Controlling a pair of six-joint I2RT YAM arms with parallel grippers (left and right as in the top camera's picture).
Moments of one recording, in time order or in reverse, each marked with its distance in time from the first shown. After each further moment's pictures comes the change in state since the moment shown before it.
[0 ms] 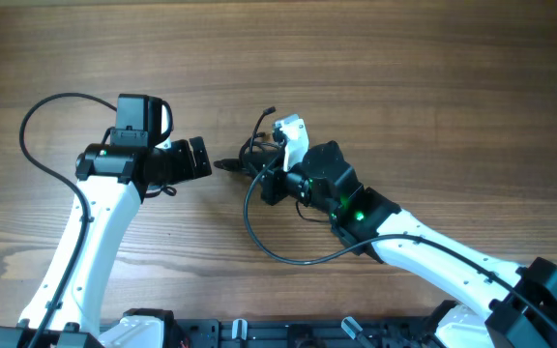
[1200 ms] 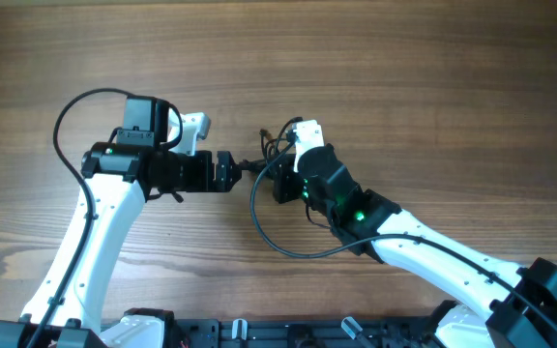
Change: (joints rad) left arm -0.026 0.012 0.000 -0.037 0.369 0.180; right arm 0.000 -0.002 0.000 -0.203 0.226 0.044
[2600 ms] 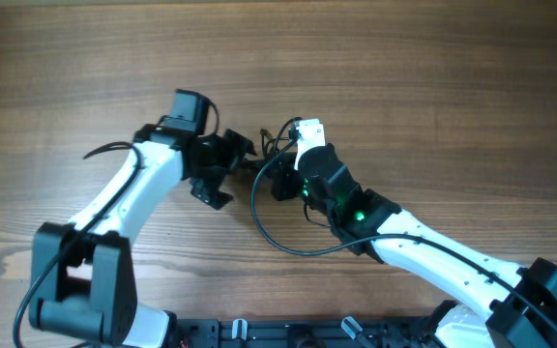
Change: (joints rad) left arm -0.128 0.293 0.000 0.191 0.014 -1.092; right arm 0.000 0.000 0.000 0.023 0.000 0.060
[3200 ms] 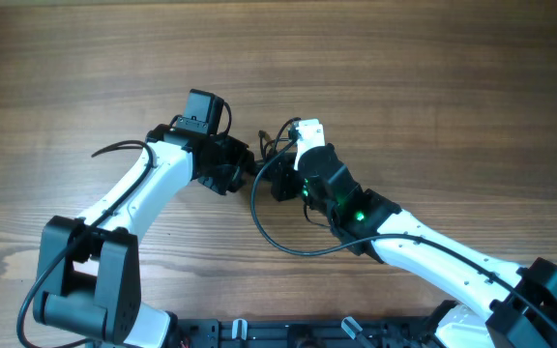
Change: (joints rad) left arm -0.039 0.010 0.002 0.063 -0.058 -0.105; right arm 0.000 0.000 0.000 0.001 -0.008 0.000
